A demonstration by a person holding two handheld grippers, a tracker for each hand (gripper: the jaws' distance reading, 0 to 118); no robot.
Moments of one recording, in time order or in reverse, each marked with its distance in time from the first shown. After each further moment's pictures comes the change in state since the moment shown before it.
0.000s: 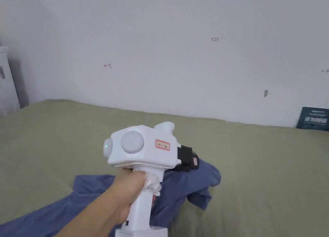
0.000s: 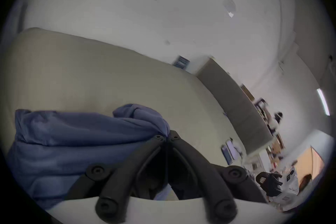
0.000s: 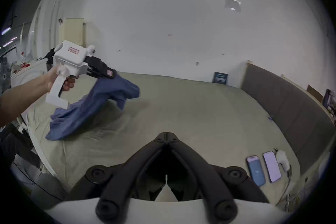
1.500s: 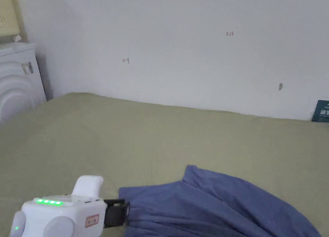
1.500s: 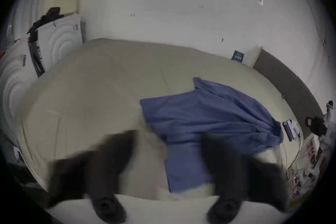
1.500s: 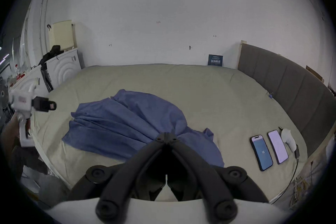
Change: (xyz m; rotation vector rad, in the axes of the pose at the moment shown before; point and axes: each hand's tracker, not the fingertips) left arm -0.085 -0.161 0.178 0.078 0.618 -0.049; right arm 0.012 -0.022 -0.018 -0.104 0.008 -0.102
